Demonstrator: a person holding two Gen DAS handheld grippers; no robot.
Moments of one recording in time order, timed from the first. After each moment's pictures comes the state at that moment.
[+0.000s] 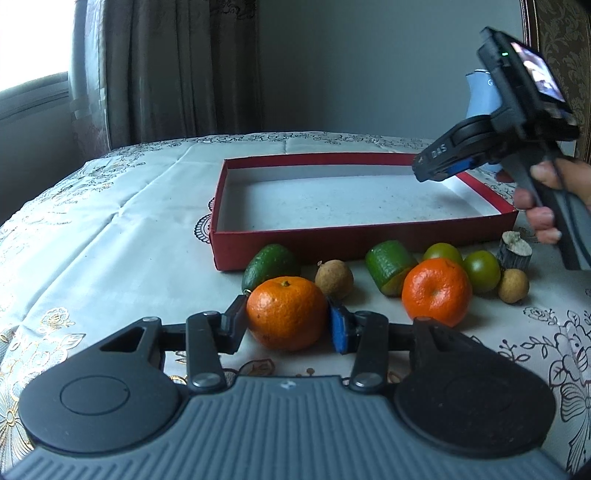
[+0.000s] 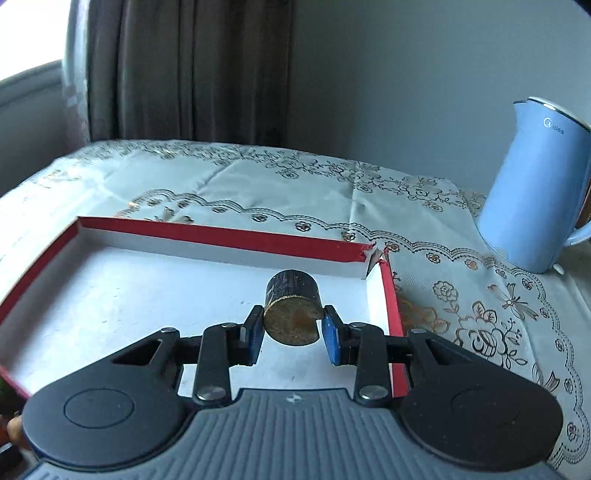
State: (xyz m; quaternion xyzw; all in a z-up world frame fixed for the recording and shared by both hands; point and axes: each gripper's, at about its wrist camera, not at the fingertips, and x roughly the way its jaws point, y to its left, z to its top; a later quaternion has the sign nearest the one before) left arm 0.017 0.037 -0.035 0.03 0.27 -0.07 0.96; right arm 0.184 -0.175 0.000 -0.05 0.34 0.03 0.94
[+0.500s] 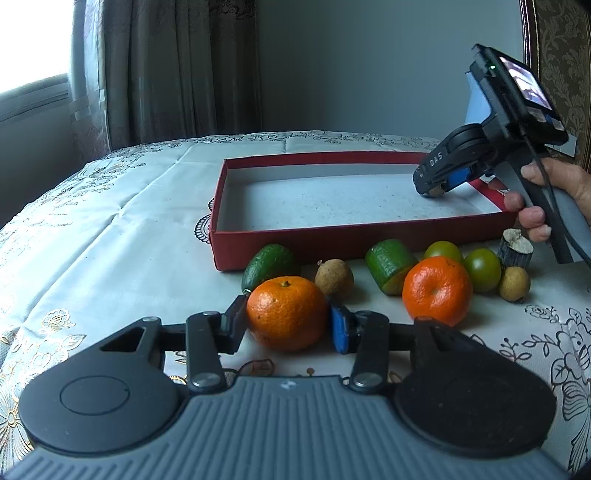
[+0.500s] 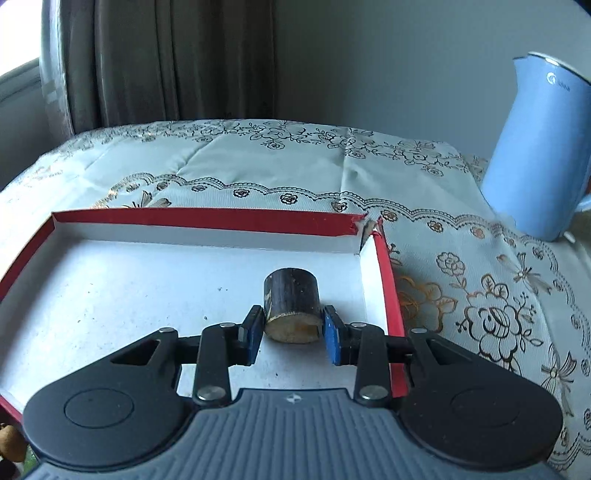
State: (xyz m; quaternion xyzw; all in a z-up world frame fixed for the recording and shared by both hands) left arm 0.019 0.037 -0.035 0.03 0.27 -0.06 0.96; right arm 0.201 -0.193 -0.013 -0.01 0.38 0.02 0.93
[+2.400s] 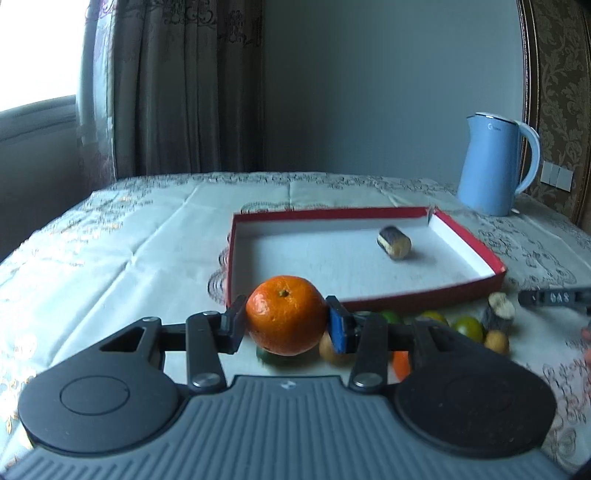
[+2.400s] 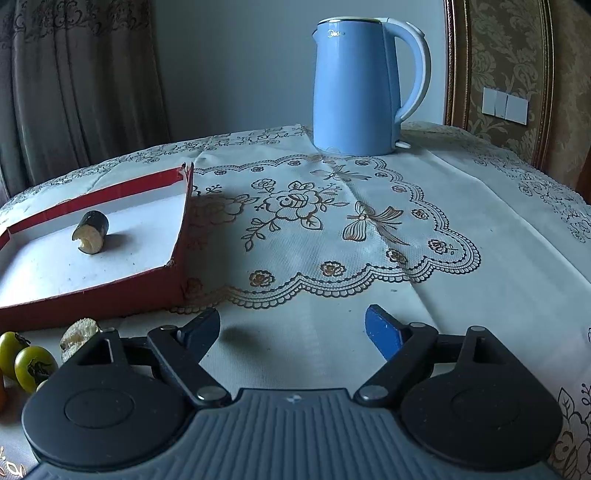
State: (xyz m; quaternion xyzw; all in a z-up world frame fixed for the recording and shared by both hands) left arm 0.023 0.044 0.014 0.01 0.23 -0.07 0.97; right arm 0.050 -0.285 -0.033 0.07 0.32 -0.12 0.94
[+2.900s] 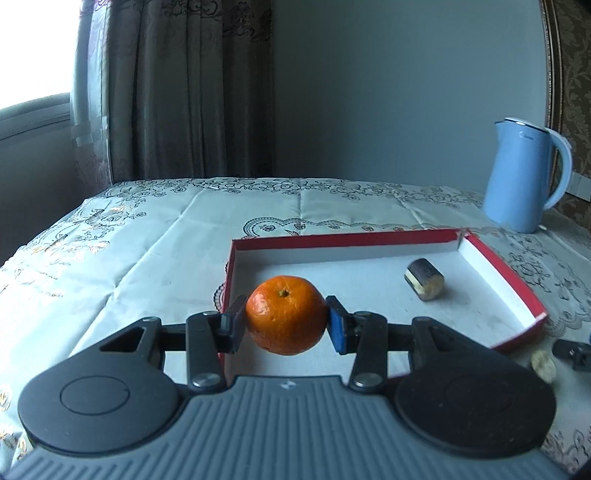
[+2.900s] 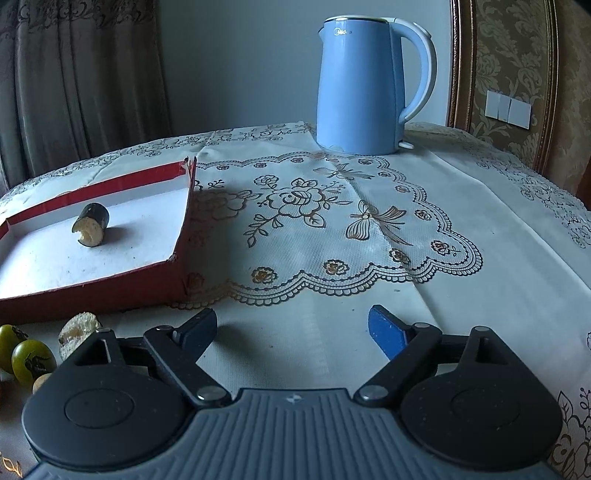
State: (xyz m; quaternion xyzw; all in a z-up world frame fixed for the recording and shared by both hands) left arm 0.099 0.037 0.018 0.01 0.24 -0.05 0.97; right arm 0.052 -0.280 -0.034 0.06 0.33 -0.12 0.93
